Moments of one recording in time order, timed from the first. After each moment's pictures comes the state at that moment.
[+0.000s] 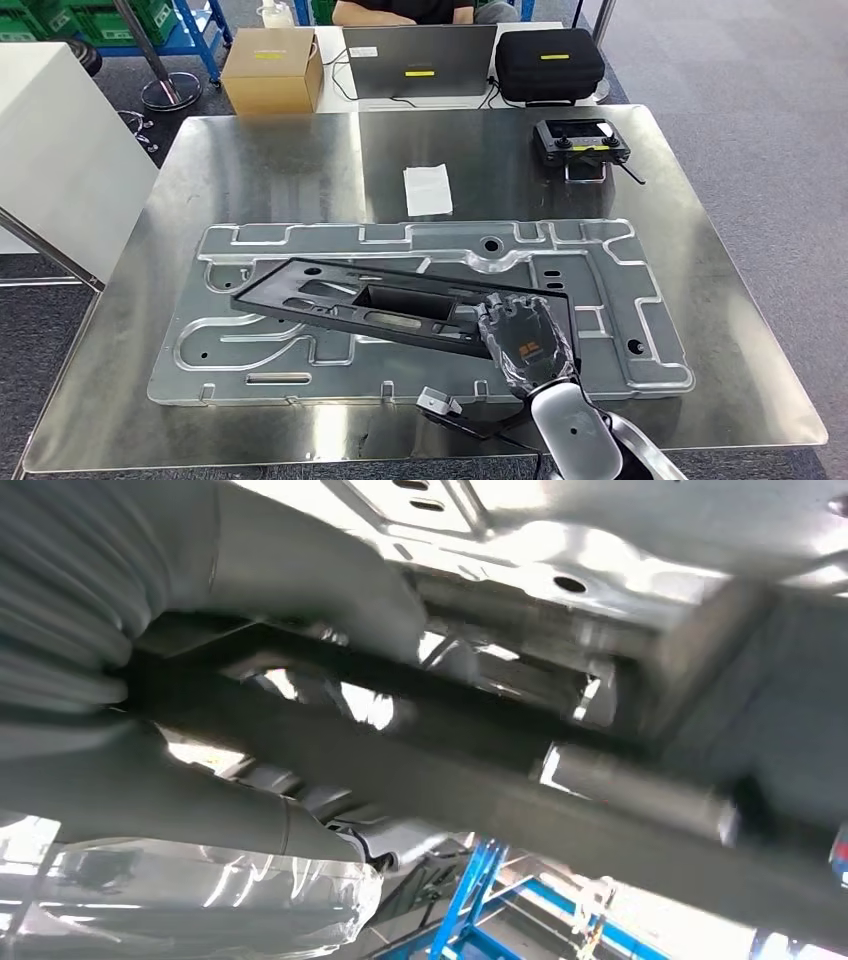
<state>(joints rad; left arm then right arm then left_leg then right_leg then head) 0.27 -0.36 0.32 -0.96 -1.14 -0.20 -0.06 -0.26 -0.30 0.77 -1.97 1.56 0.42 0.38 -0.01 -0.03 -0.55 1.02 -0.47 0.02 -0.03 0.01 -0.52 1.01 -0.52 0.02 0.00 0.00</state>
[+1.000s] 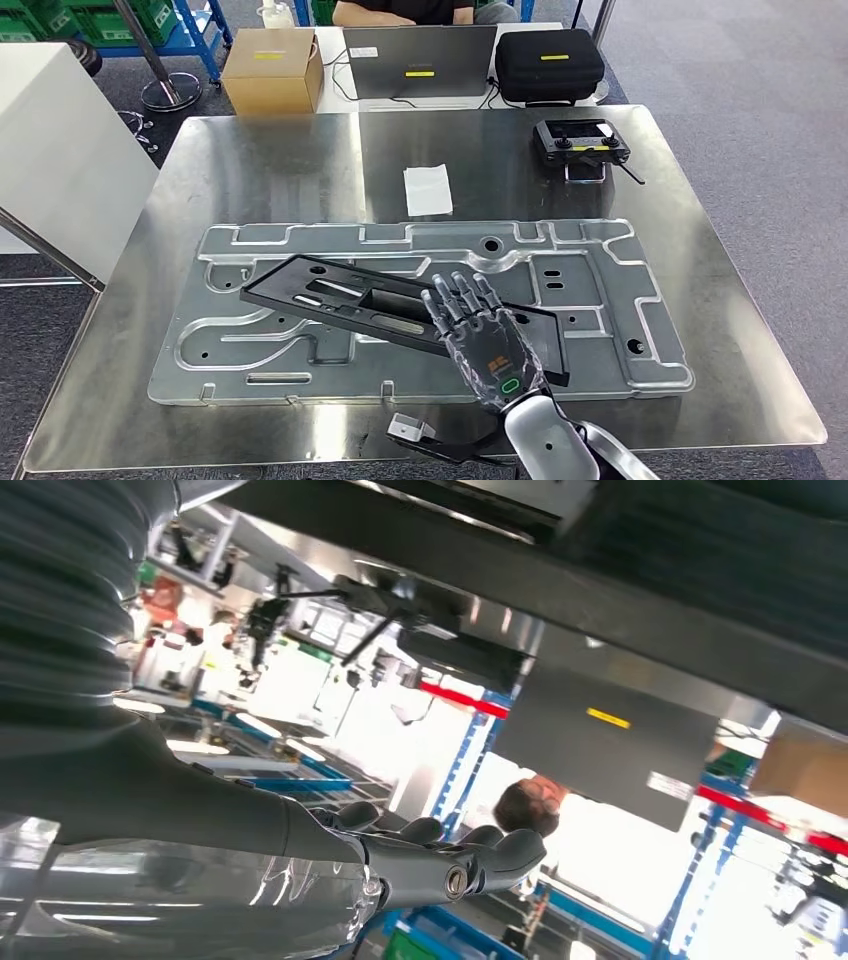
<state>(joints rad) 0.26 -0.35 0.30 -0.93 -1.22 -0.21 -0.07 -0.28 -0.26 0.86 -1.97 1.56 0.40 0.36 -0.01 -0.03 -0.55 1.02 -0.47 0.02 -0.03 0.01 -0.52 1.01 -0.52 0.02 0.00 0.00</state>
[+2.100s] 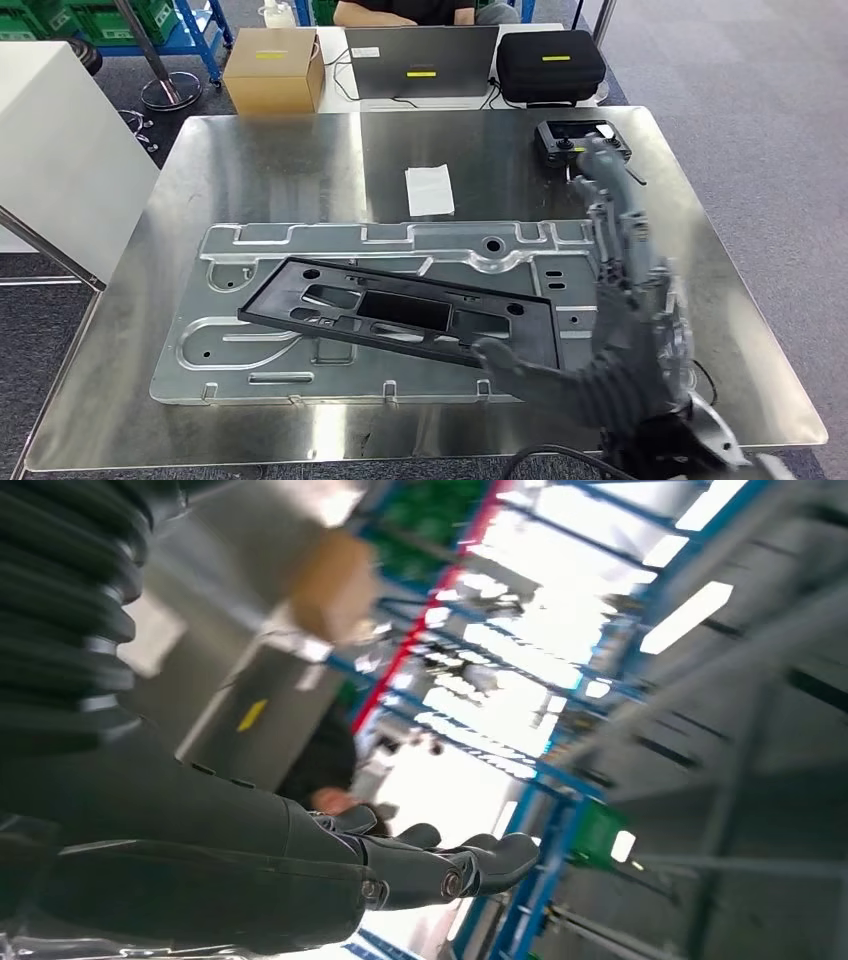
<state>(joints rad) 0.36 -0.35 0.26 -0.99 -0.90 -0.11 -0.09 -0.16 0.03 0.44 -2.38 0.35 0.09 0.08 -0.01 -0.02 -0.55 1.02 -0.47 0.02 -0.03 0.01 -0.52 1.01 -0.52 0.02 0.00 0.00</state>
